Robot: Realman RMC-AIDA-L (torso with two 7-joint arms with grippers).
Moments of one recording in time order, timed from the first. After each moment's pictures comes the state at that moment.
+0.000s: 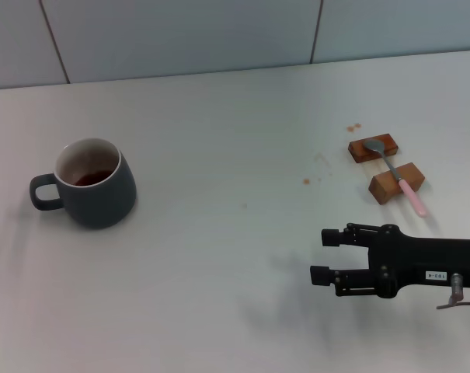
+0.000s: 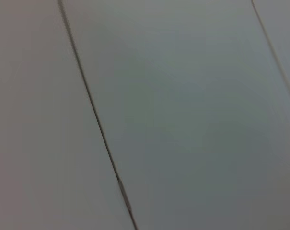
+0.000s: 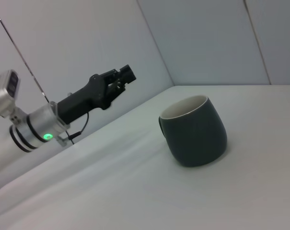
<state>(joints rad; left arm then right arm) -0.38 -2.07 0.01 0.16 1.73 1.49 -0.13 0.41 2.08 -0.64 -0.55 -2.05 -1.64 1.32</state>
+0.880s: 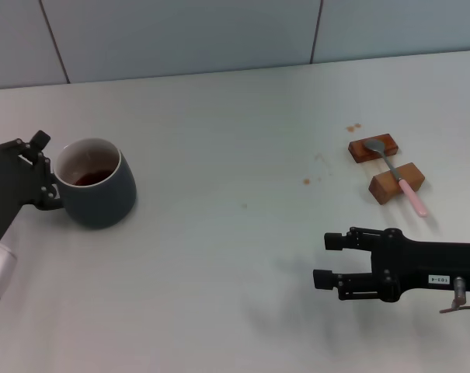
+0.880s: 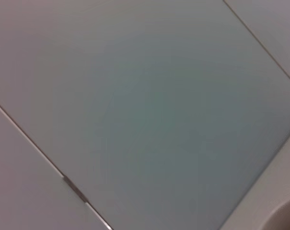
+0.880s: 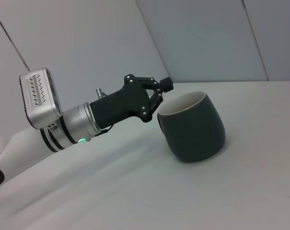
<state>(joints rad) -0.50 -2.08 -0.02 -0.03 1.71 1.22 0.41 0.40 2.08 -0.64 -0.55 -2.05 -1.64 1.32</state>
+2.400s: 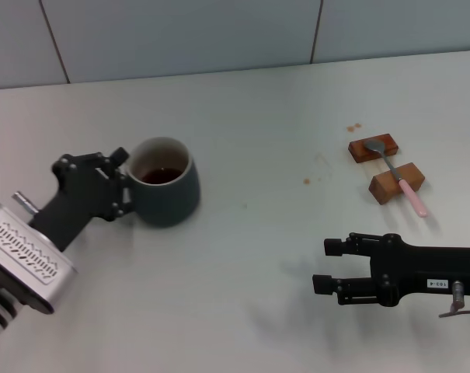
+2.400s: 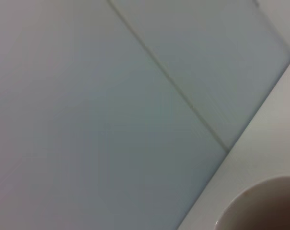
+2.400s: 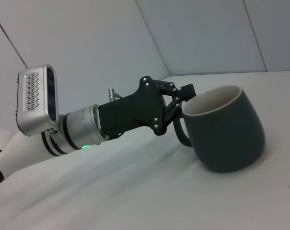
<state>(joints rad) -0.55 -2.08 0.07 -0.14 1.78 1.18 0.42 0.40 2.08 -0.64 -0.54 -2.07 -1.62 1.33</state>
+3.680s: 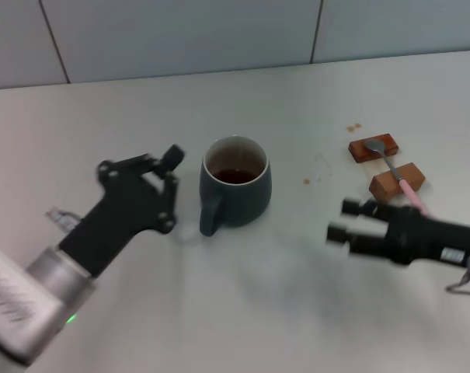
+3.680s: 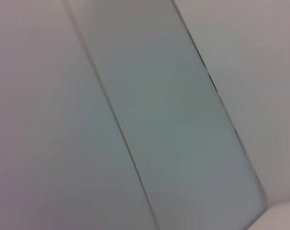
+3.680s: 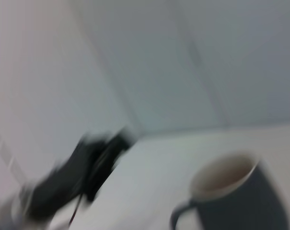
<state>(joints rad) -0.50 -2.06 0.04 -0.32 1.92 1.43 0.24 0.38 2.07 -0.49 -0.47 -1.98 -1.64 1.33</state>
